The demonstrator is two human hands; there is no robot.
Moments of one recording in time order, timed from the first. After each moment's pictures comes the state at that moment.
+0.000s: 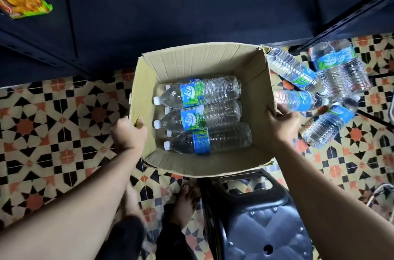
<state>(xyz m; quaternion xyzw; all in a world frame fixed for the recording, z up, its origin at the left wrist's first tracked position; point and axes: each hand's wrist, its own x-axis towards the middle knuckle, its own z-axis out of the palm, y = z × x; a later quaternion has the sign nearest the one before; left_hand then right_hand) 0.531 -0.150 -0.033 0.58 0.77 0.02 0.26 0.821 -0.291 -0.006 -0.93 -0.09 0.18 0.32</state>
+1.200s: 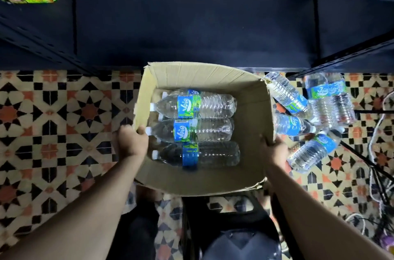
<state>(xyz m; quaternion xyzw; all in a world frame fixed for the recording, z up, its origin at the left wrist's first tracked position) 0.565 -0.151 -0.025 0.47 0.82 0.01 0.33 0.850 -0.297 -0.024 -0.93 -0.06 0.26 0.24</state>
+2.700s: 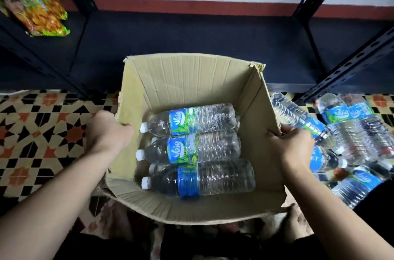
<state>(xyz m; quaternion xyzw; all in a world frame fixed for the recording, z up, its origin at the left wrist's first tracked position) 0.610 -0.159 -0.042 0.53 0.81 0.10 0.24 0.914 -0.296 -0.056 -0.90 -0.24 0.19 0.32</state>
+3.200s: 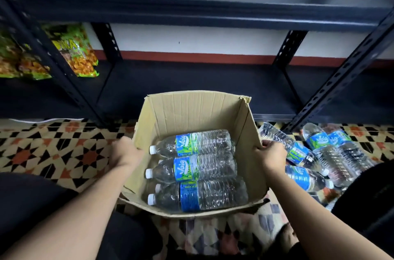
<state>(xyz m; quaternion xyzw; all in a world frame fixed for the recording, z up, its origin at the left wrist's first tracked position) 0.596 -0.190 -0.026 0.57 0.79 0.06 0.23 0.899 -0.300 -0.029 -0.88 -0.25 0.22 0.32</state>
